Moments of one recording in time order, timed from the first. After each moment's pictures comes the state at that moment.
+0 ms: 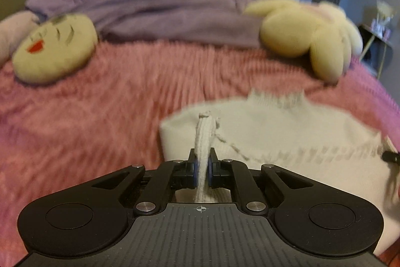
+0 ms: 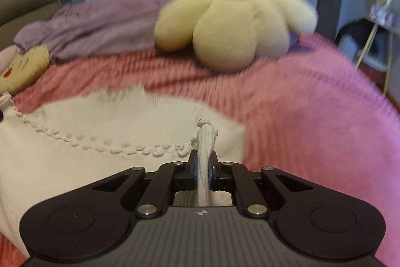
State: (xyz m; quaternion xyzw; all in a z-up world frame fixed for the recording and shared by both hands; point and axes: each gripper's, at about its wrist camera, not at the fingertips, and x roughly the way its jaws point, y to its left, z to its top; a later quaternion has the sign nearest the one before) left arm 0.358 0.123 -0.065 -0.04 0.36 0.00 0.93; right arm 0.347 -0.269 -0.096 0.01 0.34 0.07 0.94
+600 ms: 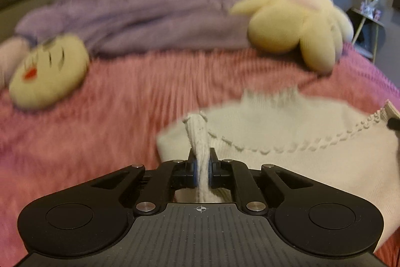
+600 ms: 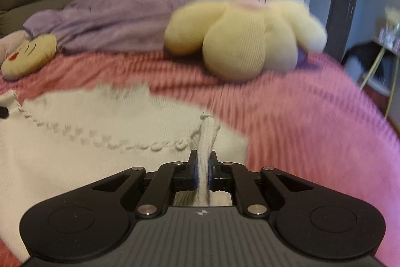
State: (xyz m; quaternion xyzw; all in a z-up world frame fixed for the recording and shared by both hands) left arm 0.358 0.112 -0.034 0.02 0.33 -0.01 0.94; right arm 0.339 -0.260 -0.086 -0.05 0.28 0.08 0.95
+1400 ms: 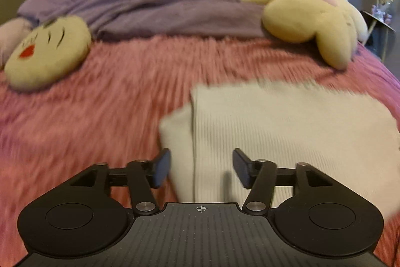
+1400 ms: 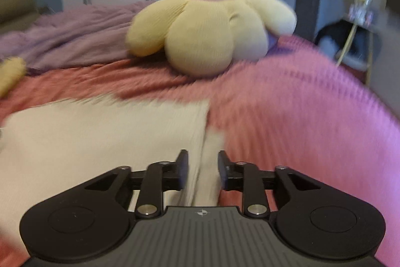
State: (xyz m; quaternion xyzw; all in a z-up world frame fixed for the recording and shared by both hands) left arm 0.362 0.125 -0.083 -0.01 0.37 0.00 0.93; right arm 0.343 -0.281 -0.112 0.03 0.30 0.03 0.95
